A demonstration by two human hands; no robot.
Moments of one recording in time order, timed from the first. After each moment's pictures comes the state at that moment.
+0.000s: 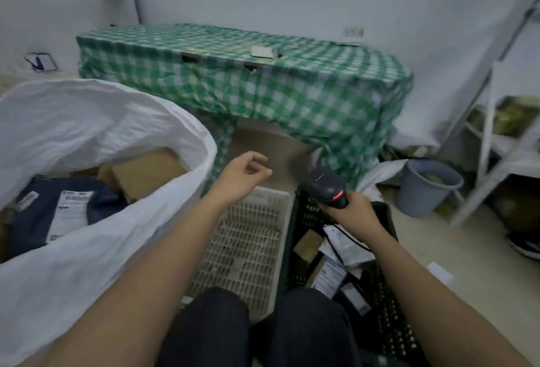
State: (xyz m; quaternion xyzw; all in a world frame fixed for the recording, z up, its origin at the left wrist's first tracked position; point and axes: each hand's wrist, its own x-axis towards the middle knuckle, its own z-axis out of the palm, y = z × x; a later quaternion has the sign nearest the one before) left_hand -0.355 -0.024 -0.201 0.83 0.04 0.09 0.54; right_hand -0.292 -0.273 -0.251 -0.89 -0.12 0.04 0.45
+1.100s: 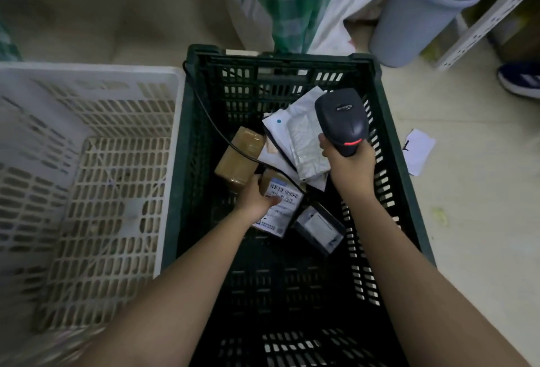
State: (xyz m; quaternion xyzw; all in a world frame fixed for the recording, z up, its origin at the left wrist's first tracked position) left_hand -0.150 -0.229 -0.628 0.80 0.17 -0.27 0.50; right_hand -0.127 -0.393 -0.547 -0.79 0.15 -0.09 0.59
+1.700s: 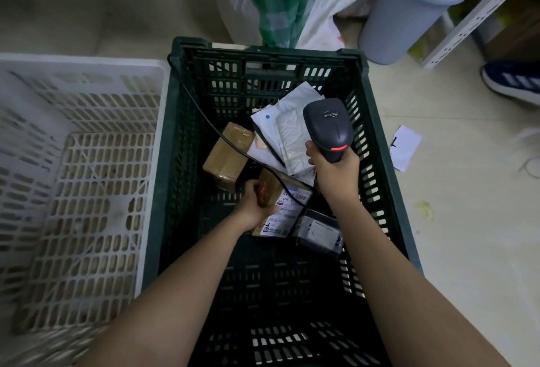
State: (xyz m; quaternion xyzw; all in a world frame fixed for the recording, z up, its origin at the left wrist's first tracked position) left_hand -0.168 -0.240 -0.649 0.79 0.13 -0.34 0.49; right_hand -0.140 -0.394 -0.558 -0.76 0.18 -0.05 0.63
